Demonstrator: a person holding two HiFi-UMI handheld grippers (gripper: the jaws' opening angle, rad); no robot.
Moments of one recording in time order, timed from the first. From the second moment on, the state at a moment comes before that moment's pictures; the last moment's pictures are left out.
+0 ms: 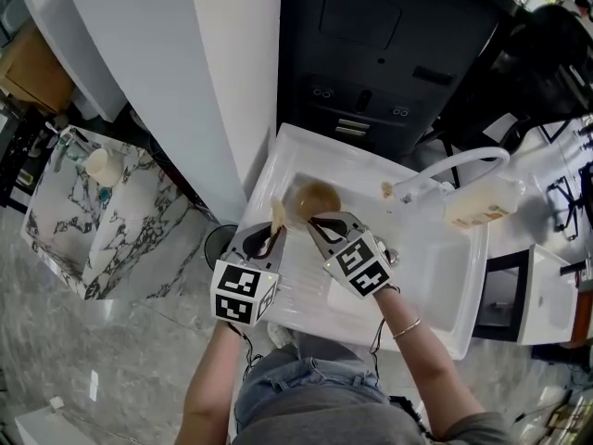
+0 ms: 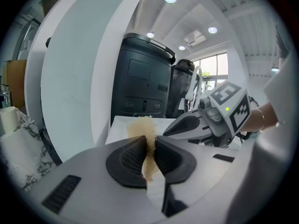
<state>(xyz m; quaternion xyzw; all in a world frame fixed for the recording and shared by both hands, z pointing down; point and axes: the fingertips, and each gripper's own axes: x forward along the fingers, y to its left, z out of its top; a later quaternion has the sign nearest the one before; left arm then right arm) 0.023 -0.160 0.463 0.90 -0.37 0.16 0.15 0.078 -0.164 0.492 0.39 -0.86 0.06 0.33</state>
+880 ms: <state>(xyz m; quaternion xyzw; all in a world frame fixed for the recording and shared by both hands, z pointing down) 0.013 -0.126 0.412 0.90 -0.41 0.09 0.10 0.099 -0.118 0.401 0.47 -0.87 0.11 0.08</state>
